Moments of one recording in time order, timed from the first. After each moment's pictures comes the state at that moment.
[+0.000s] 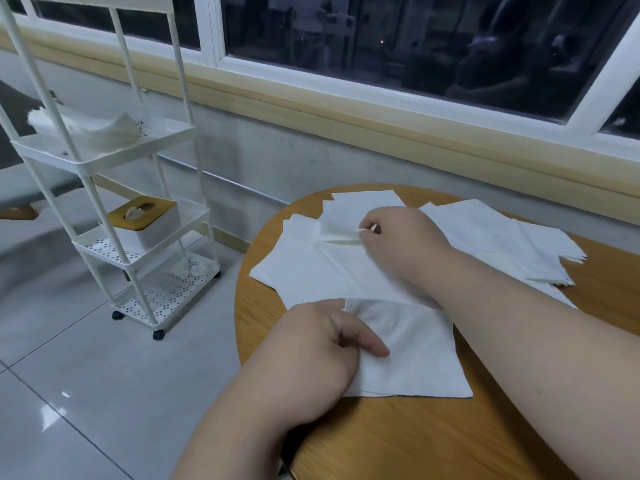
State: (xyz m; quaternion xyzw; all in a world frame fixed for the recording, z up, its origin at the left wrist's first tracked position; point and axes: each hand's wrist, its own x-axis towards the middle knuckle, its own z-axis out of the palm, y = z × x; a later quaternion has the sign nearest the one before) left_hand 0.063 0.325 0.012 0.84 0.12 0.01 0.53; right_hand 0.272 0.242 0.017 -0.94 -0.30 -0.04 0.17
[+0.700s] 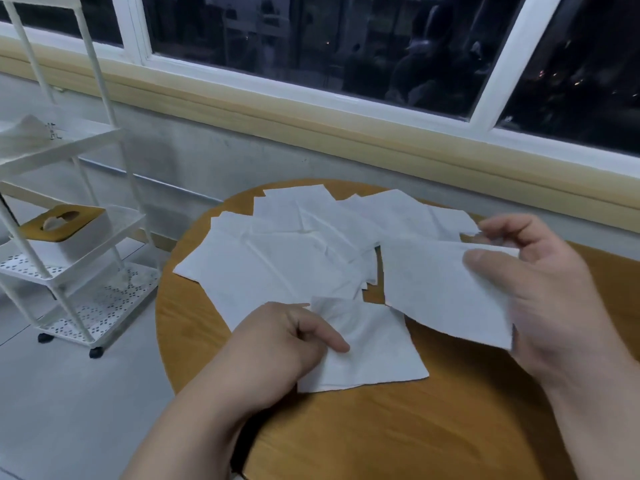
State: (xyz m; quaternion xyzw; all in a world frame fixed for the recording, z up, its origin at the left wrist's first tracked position) left_hand 0.068 0.280 0.007 0.83 0.09 -0.01 0.55; right_hand 0.146 0.060 0.072 -0.69 -0.10 -0.04 0.71
